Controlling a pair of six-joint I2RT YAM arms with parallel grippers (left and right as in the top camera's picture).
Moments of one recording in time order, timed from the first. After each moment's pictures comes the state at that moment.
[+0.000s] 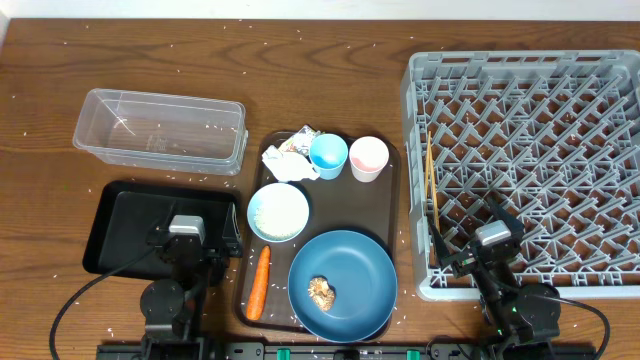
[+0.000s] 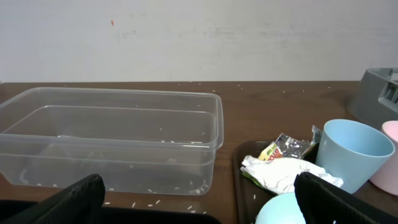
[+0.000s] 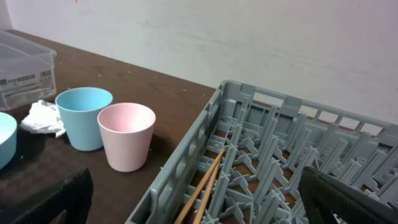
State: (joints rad) left arm -0.01 0.01 0.02 -0.11 0.07 -0.03; right arm 0.15 0.01 0.01 -0.06 -0.19 -0.14
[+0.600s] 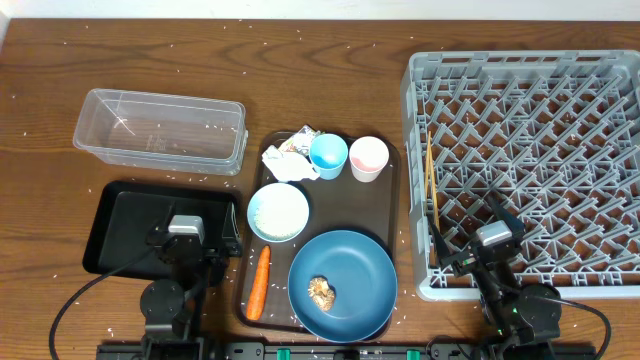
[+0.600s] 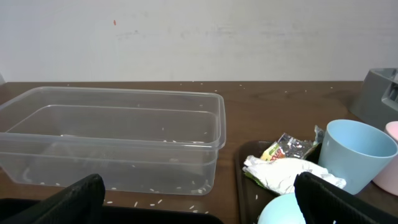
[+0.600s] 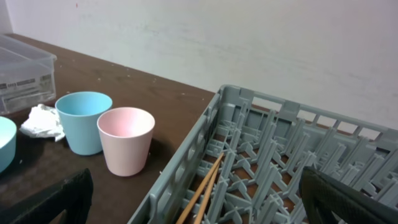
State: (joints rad) left arm -0.01 0.01 0.02 -0.11 0.06 -0.03; right arm 0.15 0.01 0.01 -0.04 -0.19 -0.14
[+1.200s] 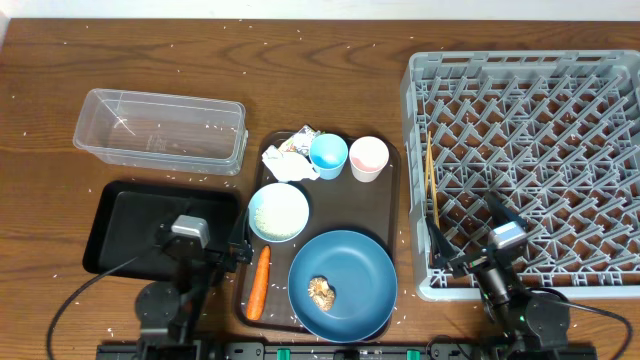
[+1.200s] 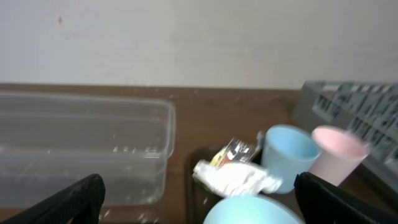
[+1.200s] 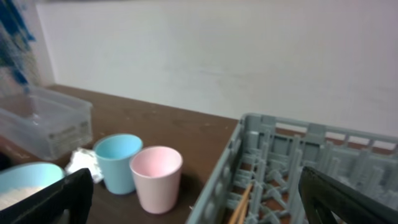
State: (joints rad) left arm -0.01 0.03 0.09 -0.13 0.24 -0.14; right arm 0.15 0.02 0.05 0.04 -0.27 0.05
